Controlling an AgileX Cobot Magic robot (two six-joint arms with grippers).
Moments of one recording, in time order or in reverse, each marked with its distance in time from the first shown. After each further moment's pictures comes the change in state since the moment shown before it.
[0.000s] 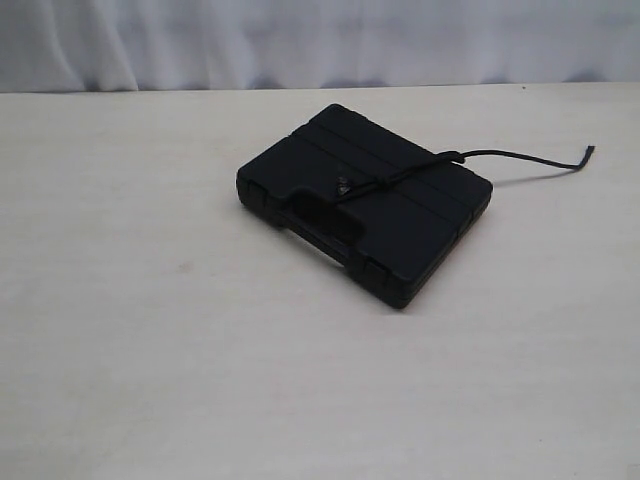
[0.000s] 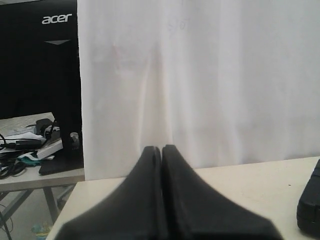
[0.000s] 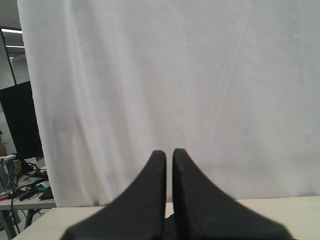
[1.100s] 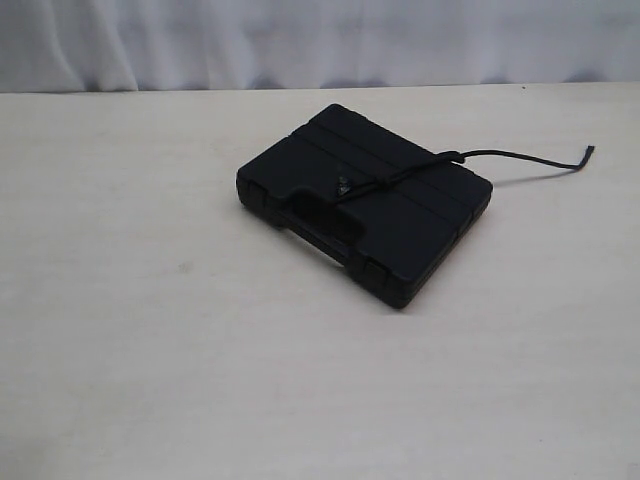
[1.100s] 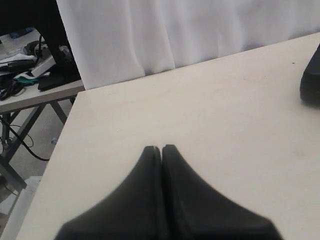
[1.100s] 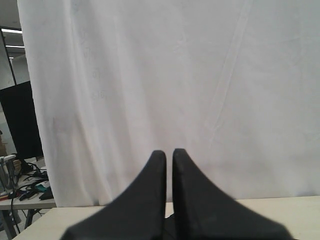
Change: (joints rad) left arm 0.000 0.000 0.000 0.052 0.356 0.087; right arm 0.000 0.000 0.000 0.000 0.000 0.000
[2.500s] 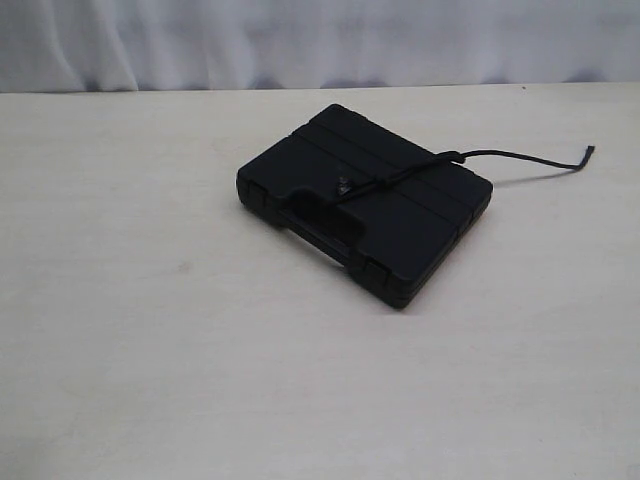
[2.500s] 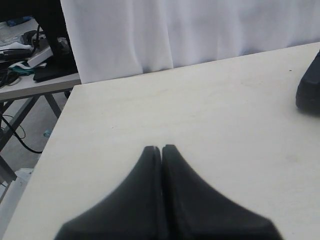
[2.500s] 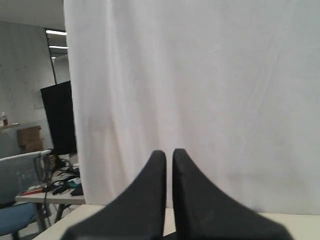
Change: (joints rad) left arm 0.000 0.000 0.000 0.000 0.007 -0.067; right arm 0.192 0.000 0.002 -0.010 -0.081 -0.037
